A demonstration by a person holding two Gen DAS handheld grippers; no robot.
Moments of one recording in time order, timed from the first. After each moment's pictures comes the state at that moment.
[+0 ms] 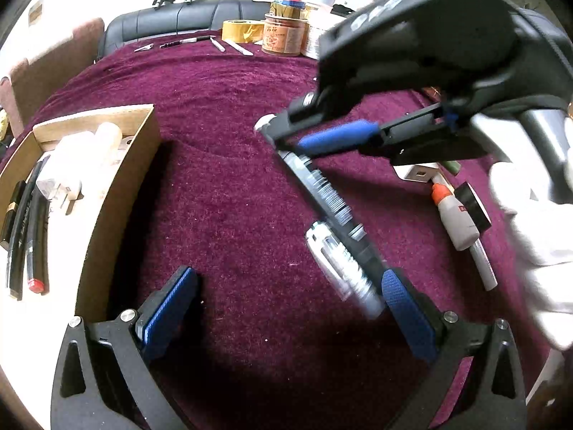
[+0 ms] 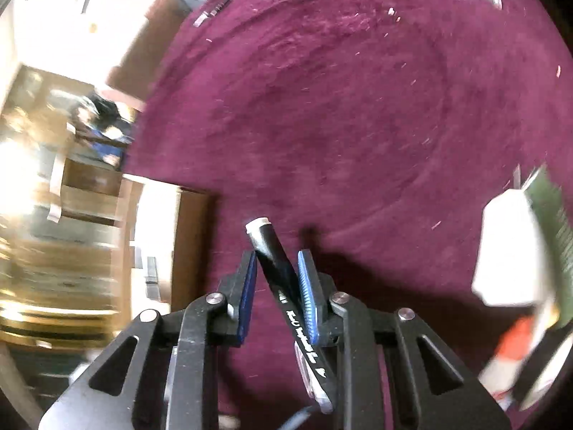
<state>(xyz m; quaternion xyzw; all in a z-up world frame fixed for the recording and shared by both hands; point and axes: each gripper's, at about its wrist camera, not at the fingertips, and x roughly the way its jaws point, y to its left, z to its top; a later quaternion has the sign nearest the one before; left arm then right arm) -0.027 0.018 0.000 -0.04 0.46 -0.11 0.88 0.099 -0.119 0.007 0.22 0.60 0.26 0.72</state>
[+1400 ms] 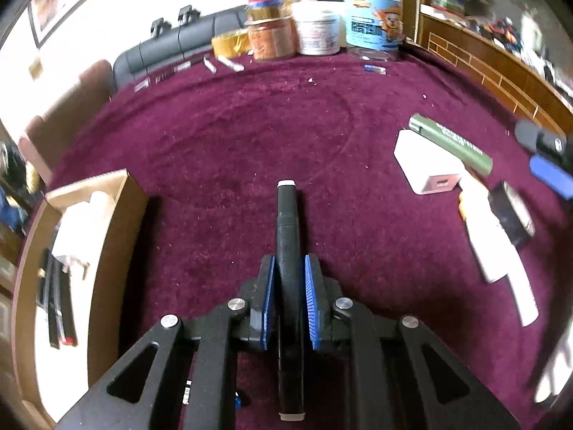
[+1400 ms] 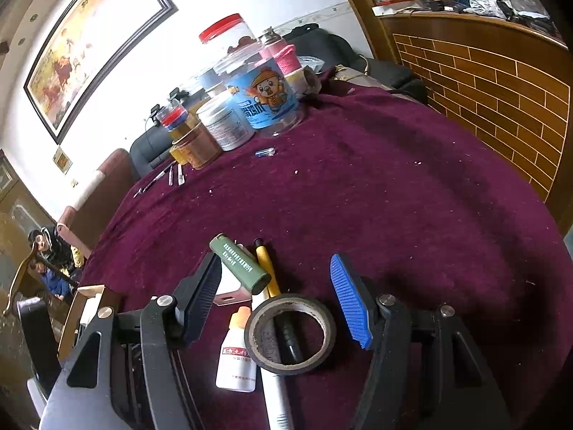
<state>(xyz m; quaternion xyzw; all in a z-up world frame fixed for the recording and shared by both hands) 0.005 -0.043 -0.001 0.10 0.46 -0.04 0.88 -0.007 -0.277 0.027 0.22 0.33 0.04 0.92</state>
